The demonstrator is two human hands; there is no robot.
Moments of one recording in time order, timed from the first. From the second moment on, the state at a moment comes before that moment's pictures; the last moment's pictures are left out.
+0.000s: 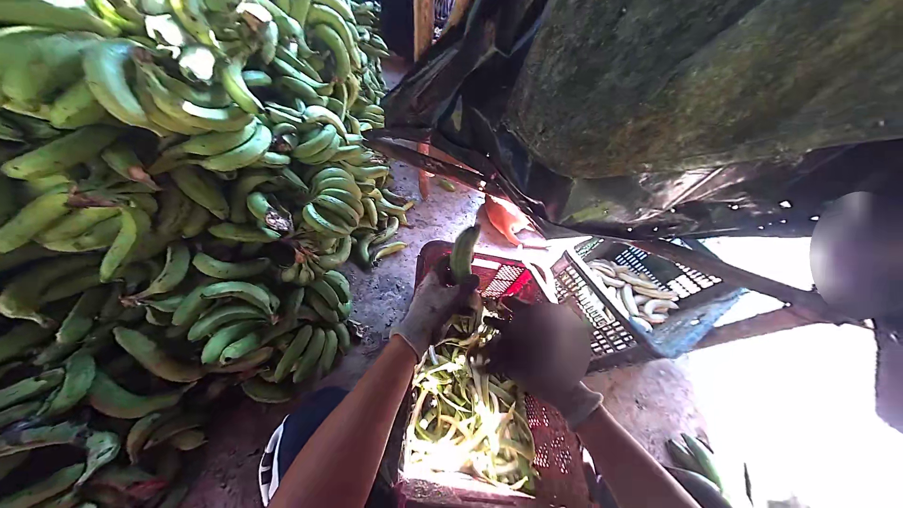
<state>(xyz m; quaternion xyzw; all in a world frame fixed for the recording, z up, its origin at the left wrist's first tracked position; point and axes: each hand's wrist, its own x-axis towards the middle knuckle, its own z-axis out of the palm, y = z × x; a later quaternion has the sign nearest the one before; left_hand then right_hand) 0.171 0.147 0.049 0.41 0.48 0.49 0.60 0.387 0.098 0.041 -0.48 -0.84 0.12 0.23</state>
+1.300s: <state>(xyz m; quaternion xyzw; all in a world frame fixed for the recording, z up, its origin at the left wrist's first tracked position) 0.162 0.108 0.065 0.46 0.37 0.54 0.60 0.427 0.105 0.066 -0.53 -0.65 0.51 0.18</state>
